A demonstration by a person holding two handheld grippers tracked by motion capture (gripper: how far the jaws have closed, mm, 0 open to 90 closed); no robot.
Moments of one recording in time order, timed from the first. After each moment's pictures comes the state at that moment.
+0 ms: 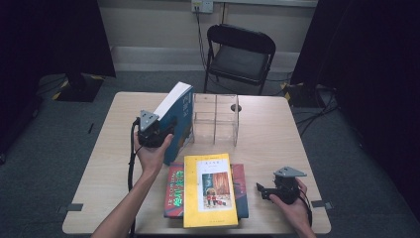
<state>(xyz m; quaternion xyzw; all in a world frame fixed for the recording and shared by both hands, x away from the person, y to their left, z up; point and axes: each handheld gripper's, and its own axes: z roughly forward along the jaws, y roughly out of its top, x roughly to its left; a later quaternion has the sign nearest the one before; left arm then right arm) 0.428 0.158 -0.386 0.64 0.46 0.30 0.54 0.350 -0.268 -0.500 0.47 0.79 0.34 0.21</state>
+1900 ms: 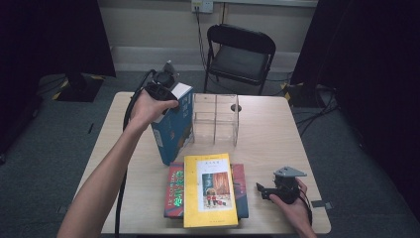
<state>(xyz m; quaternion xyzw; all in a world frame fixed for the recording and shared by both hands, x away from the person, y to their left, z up) 0.517 0.132 -0.272 0.84 0.50 0.10 0.21 0.350 -0.268 -0.500 0.47 0.79 0.34 0.21</state>
